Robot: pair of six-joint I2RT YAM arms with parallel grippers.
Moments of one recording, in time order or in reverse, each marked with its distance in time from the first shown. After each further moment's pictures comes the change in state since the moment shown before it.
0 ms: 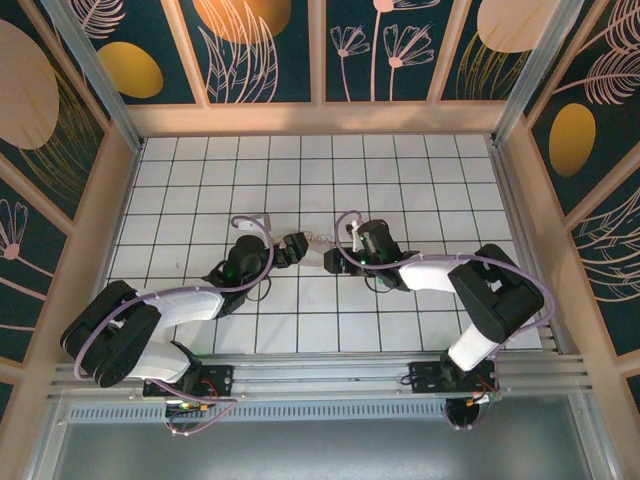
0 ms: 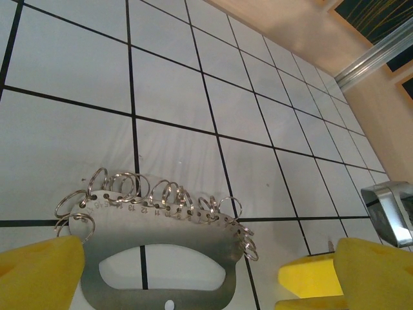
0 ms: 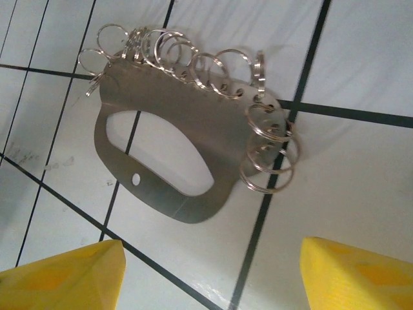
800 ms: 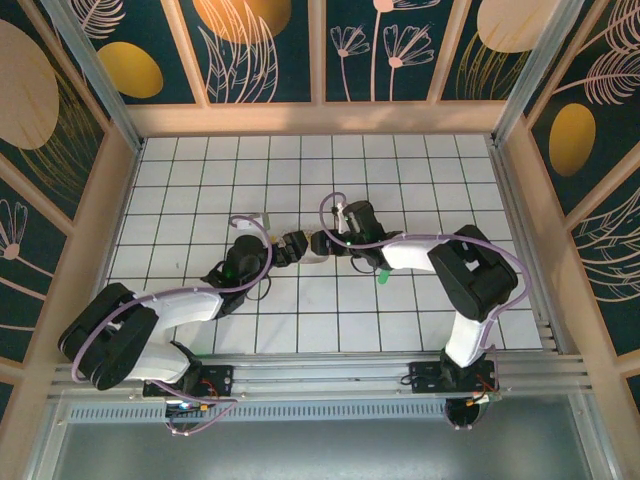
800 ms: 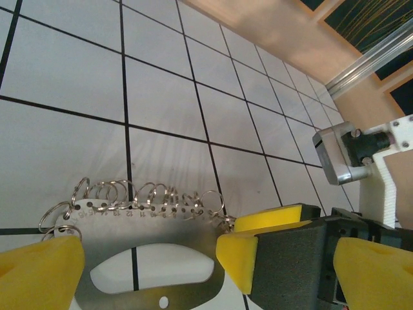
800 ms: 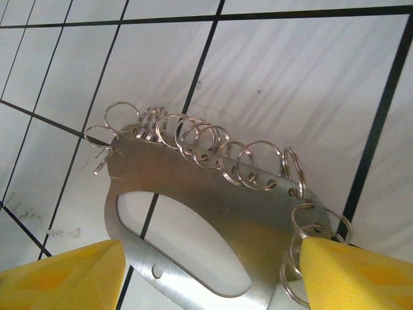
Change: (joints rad) left arm 0.000 -0.022 -0.001 0.009 0.000 -0.003; right arm -0.011 0.161 0.227 -0.055 0.002 -0.039
